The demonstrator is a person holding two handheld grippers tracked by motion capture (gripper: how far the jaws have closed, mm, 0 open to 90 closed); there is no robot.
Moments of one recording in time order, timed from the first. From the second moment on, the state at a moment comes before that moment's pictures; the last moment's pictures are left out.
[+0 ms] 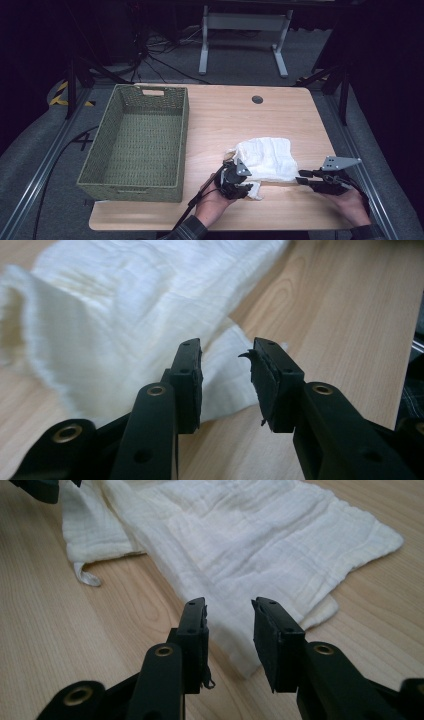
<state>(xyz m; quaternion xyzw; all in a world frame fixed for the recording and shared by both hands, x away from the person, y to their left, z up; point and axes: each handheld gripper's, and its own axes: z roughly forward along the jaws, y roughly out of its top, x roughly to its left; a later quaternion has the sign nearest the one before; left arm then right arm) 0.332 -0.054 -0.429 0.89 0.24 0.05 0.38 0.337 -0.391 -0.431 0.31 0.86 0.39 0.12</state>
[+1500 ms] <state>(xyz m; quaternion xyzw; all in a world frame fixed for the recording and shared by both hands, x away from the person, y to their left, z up) 0.344 -0.012 -0.417 0.89 0.29 0.09 0.34 0.377 -0.416 -0.400 0.33 0.85 0.38 0.16</state>
